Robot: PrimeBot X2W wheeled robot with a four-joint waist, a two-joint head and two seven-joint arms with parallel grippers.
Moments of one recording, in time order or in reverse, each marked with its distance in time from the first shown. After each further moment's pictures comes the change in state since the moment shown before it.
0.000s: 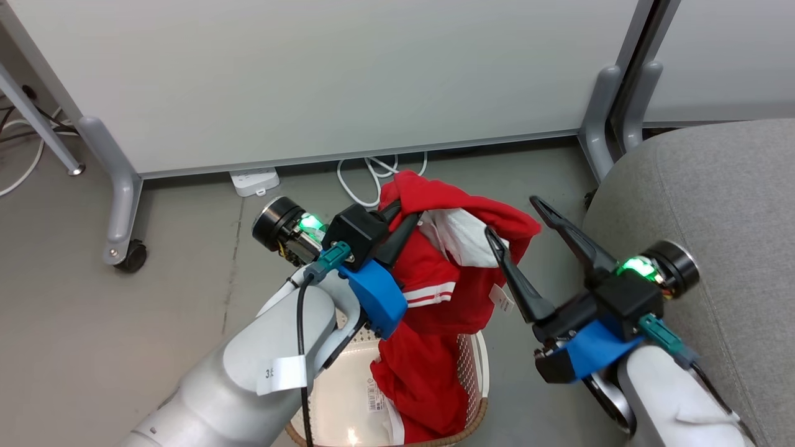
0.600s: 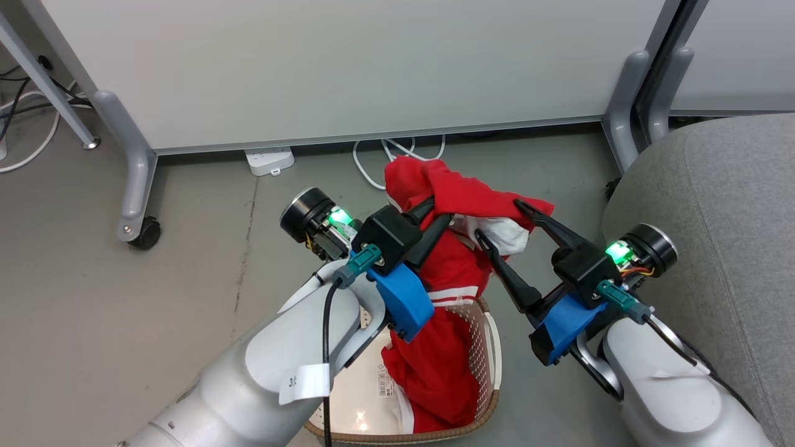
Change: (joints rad) left arm -0.027 -0.031 -0.036 -0.030 0.023 -0.004 -0.002; right arm -0.185 -0.029 0.129 0.304 0.003 0.000 -0.001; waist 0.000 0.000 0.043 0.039
